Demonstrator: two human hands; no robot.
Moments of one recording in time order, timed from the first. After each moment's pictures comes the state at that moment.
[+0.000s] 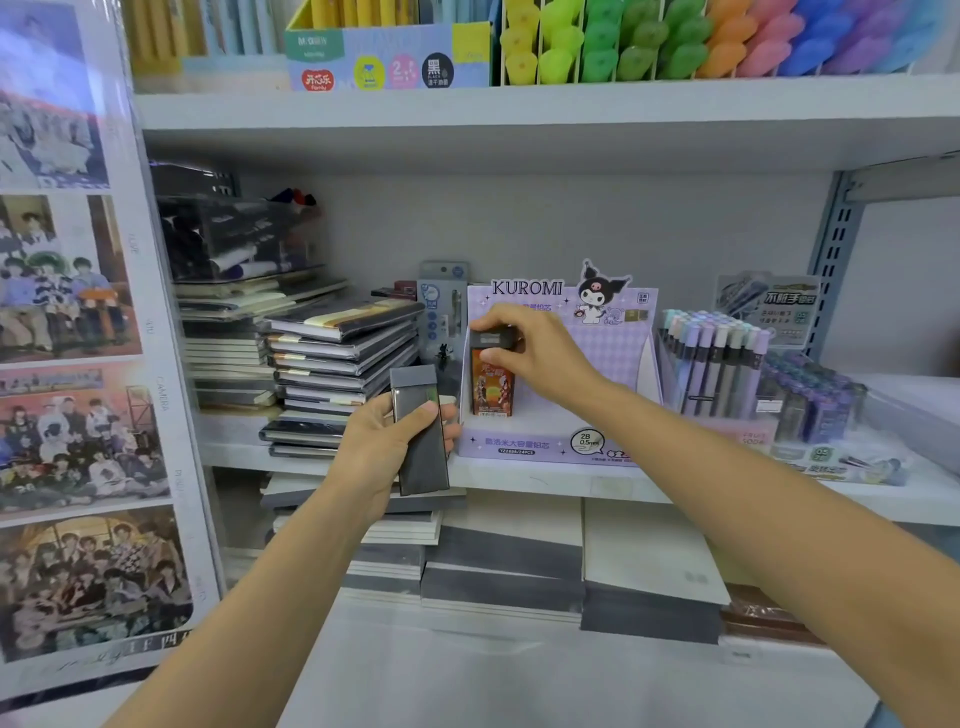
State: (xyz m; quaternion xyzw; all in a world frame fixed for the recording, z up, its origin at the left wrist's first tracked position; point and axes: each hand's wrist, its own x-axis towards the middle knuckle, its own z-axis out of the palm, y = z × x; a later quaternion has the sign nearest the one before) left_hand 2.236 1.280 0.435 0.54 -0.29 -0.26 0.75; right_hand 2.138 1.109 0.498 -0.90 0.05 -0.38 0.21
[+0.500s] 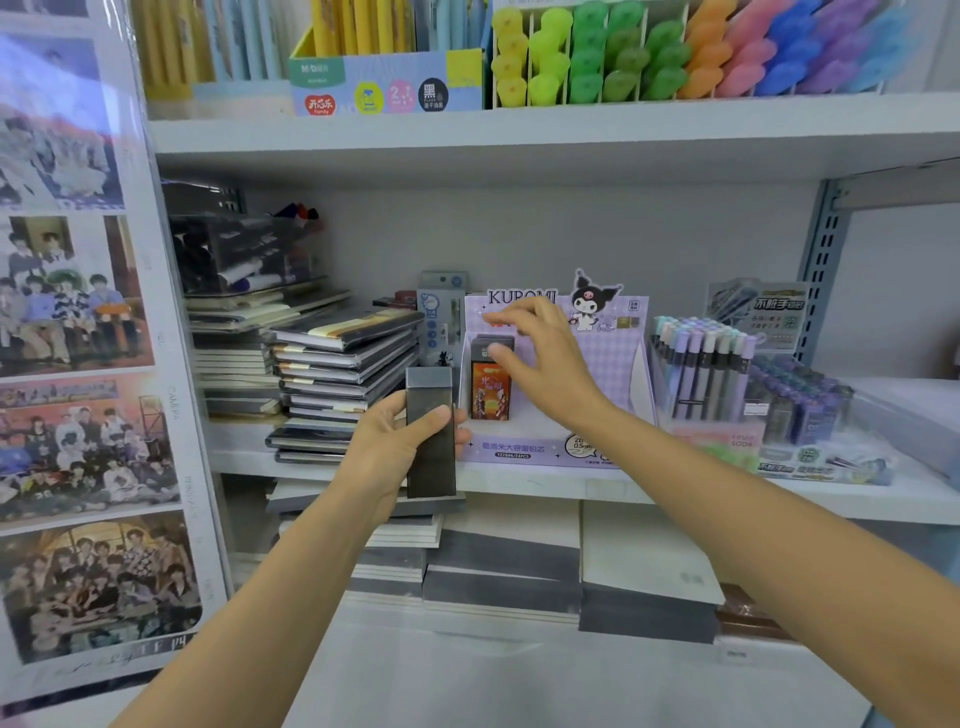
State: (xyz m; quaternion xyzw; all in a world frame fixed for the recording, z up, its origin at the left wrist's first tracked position) left_hand 2.223 1.285 0.444 0.52 -0.32 -0.27 0.74; right_hand 2.122 1.120 0.492 -0.87 0.09 -0.46 0.17
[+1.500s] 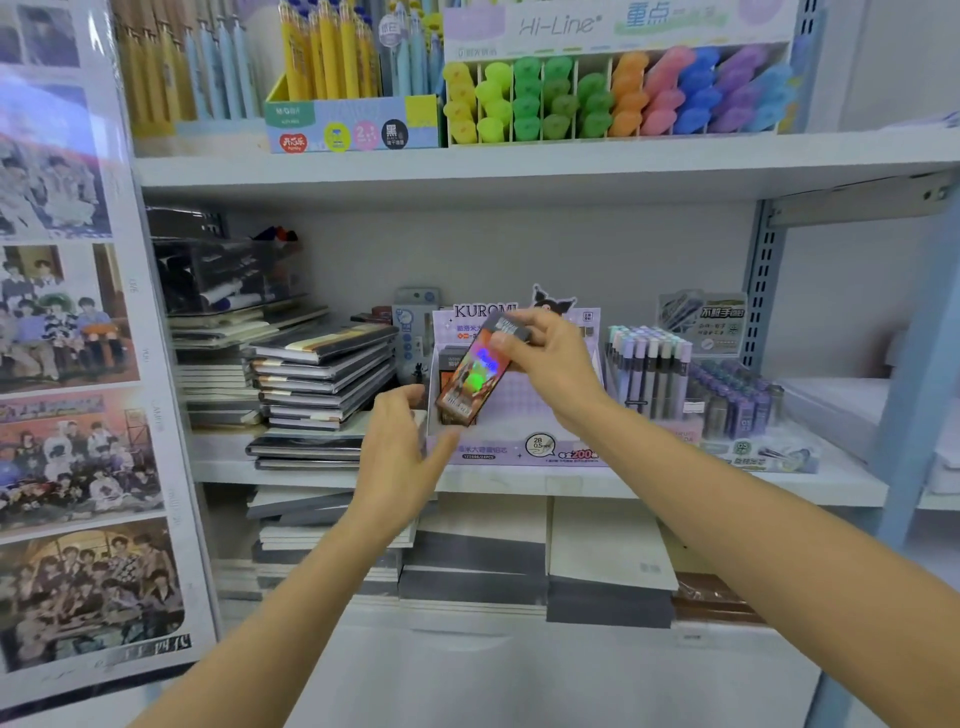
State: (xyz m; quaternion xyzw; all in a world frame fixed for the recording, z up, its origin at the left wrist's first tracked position) left_hand 2.179 1.283 0.442 0.71 -0.48 0.12 0.50; right_hand 2.078 1.135 0.511 -0.71 0.11 -0.46 0.52
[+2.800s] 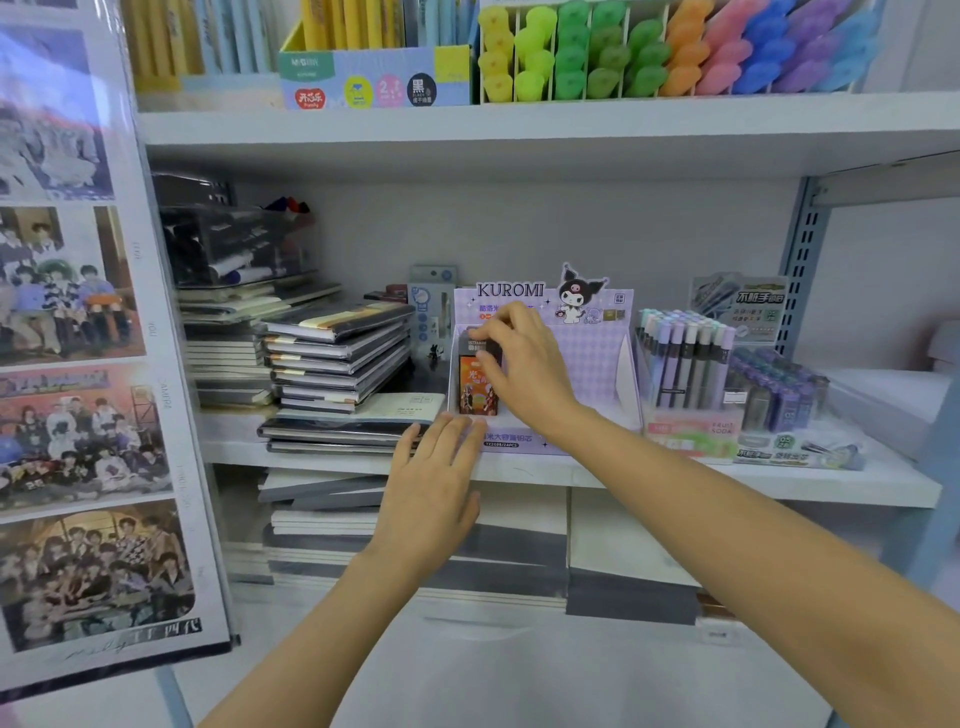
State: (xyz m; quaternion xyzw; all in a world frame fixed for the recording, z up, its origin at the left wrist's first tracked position) left_hand 2.189 1.277 0.391 0.76 -0.57 0.29 0.14; right_hand 2.128 1.131 0.480 -0.88 0.14 -0.45 0.04
